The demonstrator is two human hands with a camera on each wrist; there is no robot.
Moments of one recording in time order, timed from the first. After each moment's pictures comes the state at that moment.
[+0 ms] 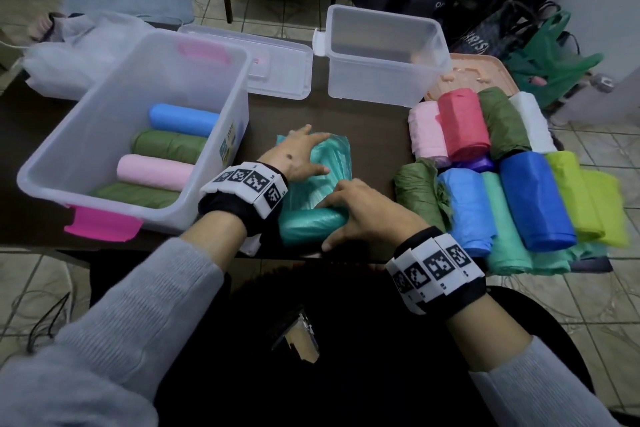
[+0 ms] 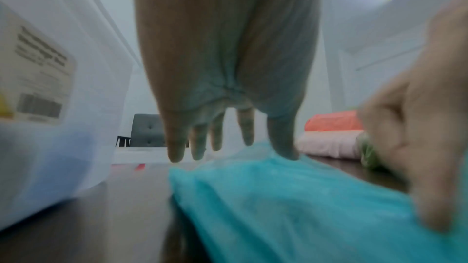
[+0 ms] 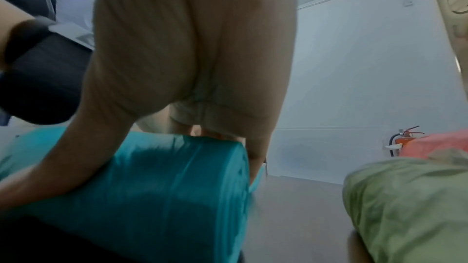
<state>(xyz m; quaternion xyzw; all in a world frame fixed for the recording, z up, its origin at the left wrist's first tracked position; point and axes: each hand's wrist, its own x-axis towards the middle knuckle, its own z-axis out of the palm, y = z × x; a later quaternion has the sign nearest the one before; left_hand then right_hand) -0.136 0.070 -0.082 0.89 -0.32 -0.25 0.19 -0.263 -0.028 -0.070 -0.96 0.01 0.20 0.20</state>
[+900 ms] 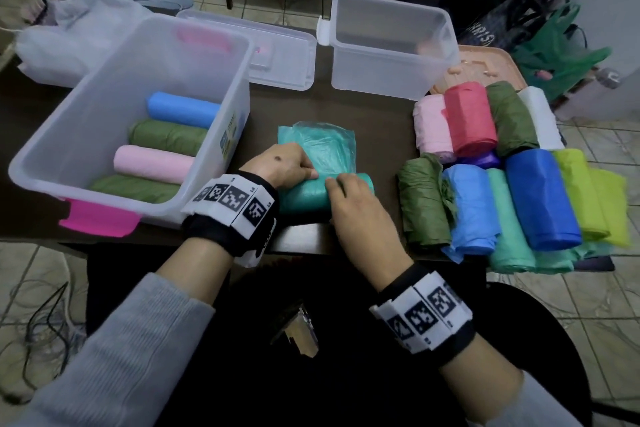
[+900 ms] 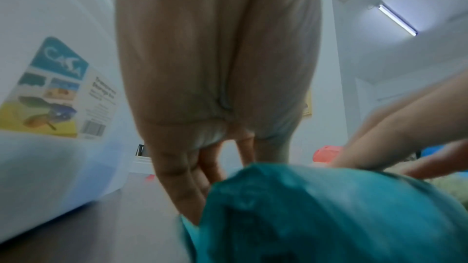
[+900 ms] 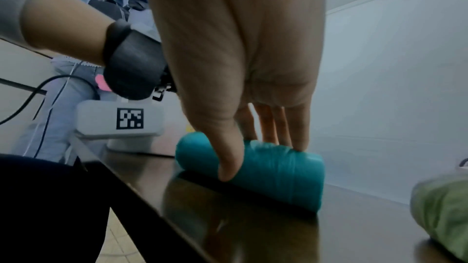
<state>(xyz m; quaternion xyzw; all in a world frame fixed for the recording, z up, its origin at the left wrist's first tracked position) -0.148 0.093 -0.073 0.89 -0.26 -0.31 0.21 -0.282 0.009 -0.085 -0.99 0.08 0.02 0.05</state>
